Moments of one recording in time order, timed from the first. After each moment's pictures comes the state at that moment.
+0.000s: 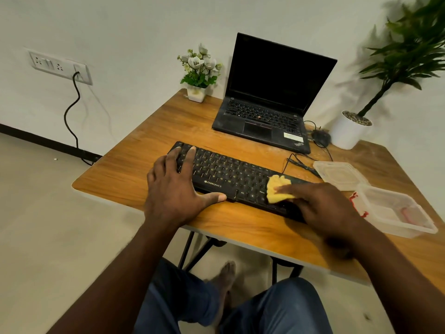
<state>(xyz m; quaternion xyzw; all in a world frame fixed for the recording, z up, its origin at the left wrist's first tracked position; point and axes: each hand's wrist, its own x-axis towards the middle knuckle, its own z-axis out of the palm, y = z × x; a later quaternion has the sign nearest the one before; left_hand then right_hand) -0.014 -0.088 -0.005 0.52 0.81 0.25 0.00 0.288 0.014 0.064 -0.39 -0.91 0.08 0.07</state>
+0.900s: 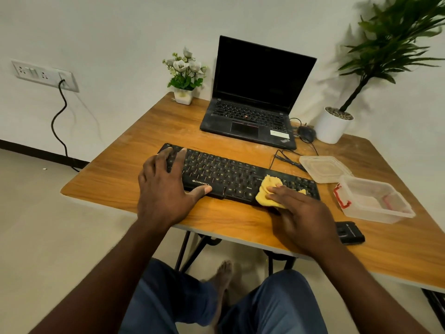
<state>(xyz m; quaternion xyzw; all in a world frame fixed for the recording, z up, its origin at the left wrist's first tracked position) -0.010 -0.089 -0.005 0.53 0.79 0.29 -0.01 0.294 -0.027 0.026 -0.40 -0.89 -0.01 0.24</state>
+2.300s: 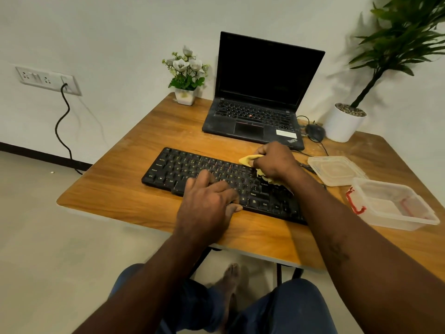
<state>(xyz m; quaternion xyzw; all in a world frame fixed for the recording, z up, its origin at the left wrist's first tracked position) 0.051 -0.070 -0.004 0.69 0.66 0.29 -0.09 0.186 0.110 0.054 -0.56 -0.80 0.17 0.12</state>
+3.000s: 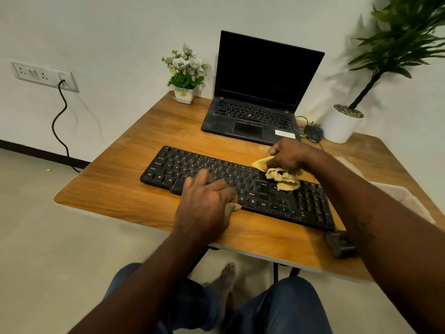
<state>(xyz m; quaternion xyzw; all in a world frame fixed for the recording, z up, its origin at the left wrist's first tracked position) 0.051 -0.071 -0.004 0.68 0.67 0.28 -0.08 0.216 0.131 0.092 -0.55 -0.81 0.20 -0.03</state>
